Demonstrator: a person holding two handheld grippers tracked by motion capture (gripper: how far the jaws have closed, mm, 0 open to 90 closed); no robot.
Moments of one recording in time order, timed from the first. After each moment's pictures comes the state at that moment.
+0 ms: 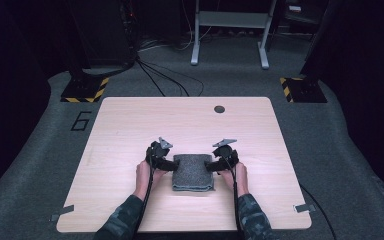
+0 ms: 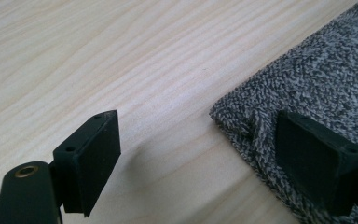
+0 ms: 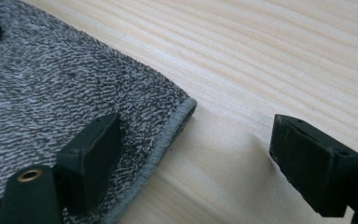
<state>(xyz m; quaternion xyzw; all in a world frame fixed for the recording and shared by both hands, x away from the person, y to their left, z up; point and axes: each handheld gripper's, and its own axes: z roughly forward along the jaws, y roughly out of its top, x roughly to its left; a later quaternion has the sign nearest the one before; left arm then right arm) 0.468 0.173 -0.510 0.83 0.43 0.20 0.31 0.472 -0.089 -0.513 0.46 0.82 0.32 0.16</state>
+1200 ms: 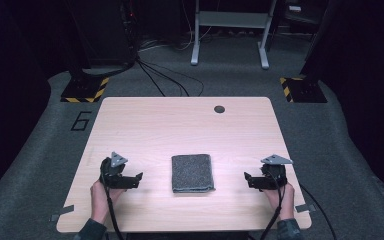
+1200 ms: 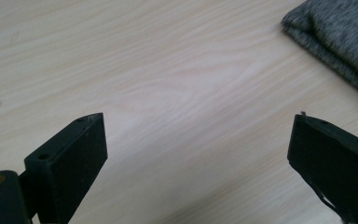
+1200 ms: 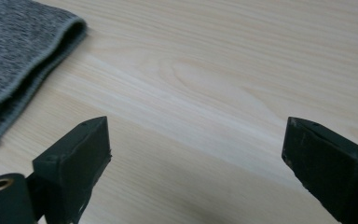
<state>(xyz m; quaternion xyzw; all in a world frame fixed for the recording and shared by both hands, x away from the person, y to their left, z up) 0.383 0.297 -0.493 0.78 0.48 0.23 0.32 0.385 -0.222 -0.485 0.50 0.76 0.34 0.23</state>
